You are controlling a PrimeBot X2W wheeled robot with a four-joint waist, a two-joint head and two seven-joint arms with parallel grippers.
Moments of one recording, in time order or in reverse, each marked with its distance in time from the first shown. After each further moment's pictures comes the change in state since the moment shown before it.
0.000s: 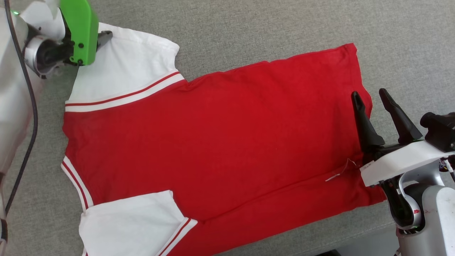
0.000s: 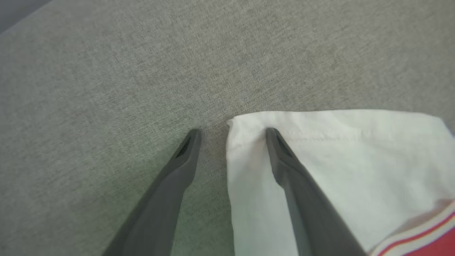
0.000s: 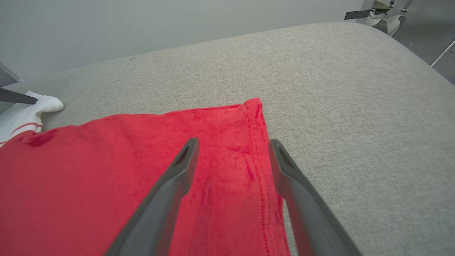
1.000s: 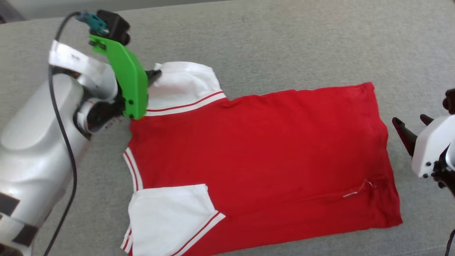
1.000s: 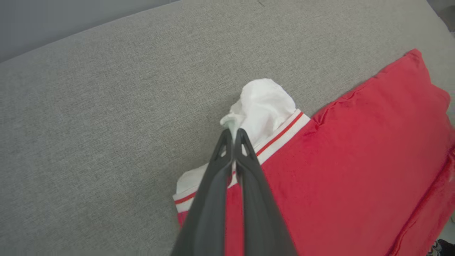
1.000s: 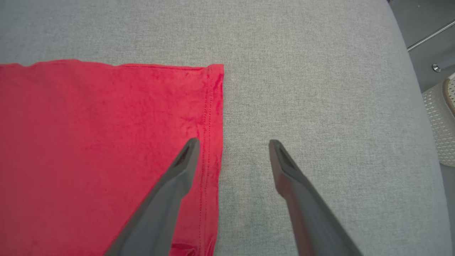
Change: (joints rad) left arm 0.273 -0.015 0.037 -0.300 -0.137 0.018 -0.176; right arm -0.097 -0.236 -0.072 0.106 0.007 0.000 0.592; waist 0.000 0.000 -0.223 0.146
